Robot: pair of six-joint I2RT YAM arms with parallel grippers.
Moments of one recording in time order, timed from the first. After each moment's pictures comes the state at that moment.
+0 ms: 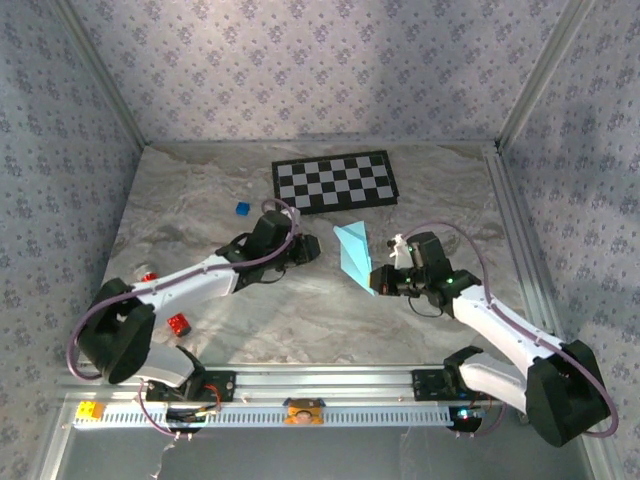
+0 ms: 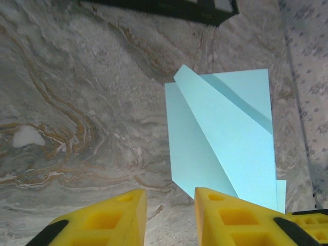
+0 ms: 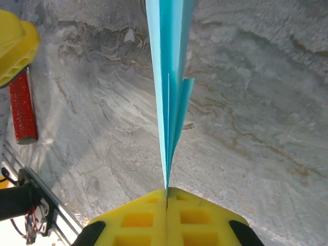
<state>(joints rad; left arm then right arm) -0.74 1.39 0.82 -0.07 0.09 -0.86 0.45 1.05 0.55 -0.32 -0.46 0.52</state>
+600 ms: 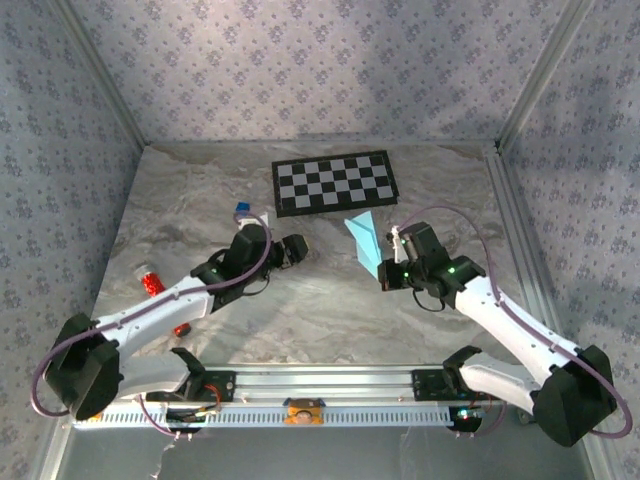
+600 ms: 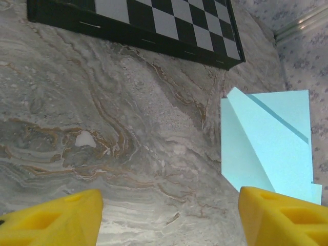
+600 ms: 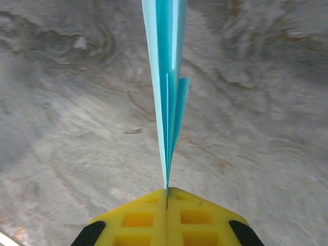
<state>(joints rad) -0.74 1.17 0.68 -0.07 -0.08 -0.92 0.54 1.04 0.76 -0.65 -0.11 0.39</state>
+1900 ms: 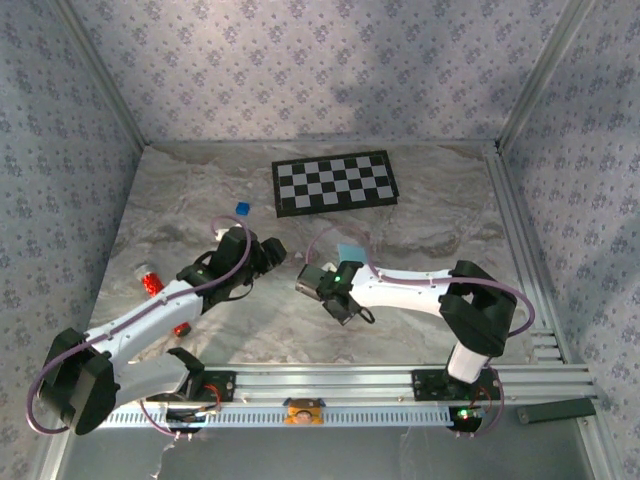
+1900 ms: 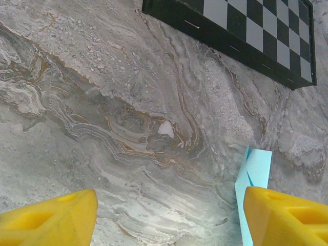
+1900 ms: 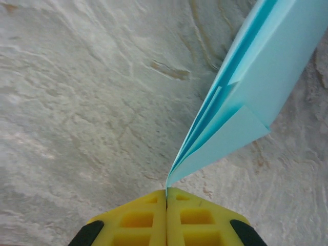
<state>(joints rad) -0.64 1.11 0.65 -0.27 -0.11 -1.02 1.10 1.70 1.09 -0.88 0.36 0.36</state>
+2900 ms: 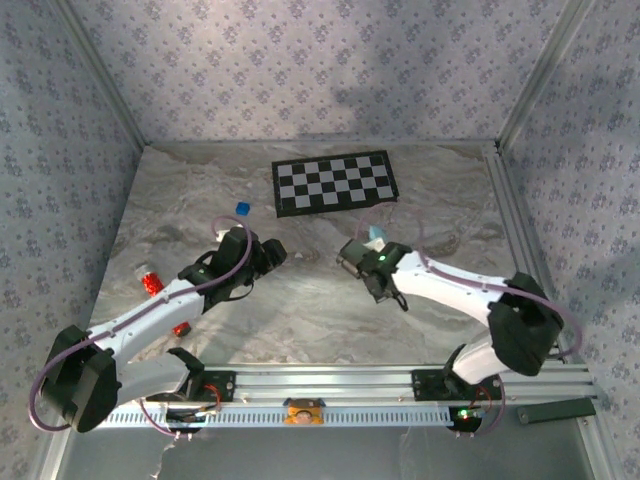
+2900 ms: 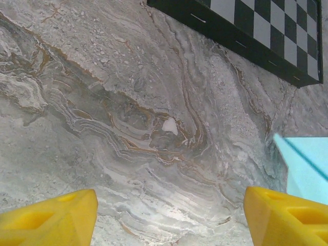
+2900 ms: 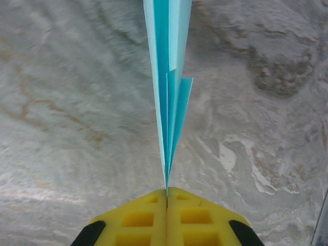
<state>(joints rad) -0.63 1.12 0.65 -0.27 -0.10 -1.02 0.90 1.49 0.99 -0.99 0.54 0.42</state>
